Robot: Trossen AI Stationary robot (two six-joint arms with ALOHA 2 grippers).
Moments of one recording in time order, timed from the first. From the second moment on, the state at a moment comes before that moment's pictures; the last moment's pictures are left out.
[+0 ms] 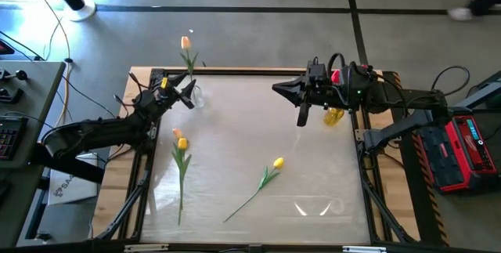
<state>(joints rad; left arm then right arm) 0.76 0.90 0.02 1.00 -0.11 -0.01 0.06 1.27 1.48 -0.25 0.25 0.20</state>
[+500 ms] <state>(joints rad) 0.76 0.72 0.21 0.47 -0.15 0.00 0.06 1.27 1.48 -0.25 0.25 0.20</state>
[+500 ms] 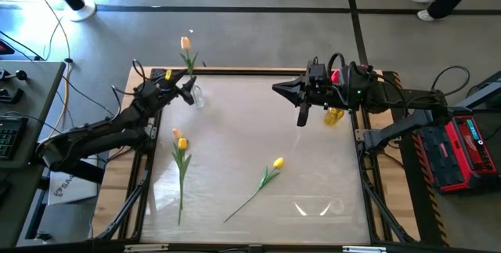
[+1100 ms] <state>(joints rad) 0.74 0.58 0.40 -0.09 -0.11 -0.13 0.06 1.27 1.48 -0.25 0.25 0.20</state>
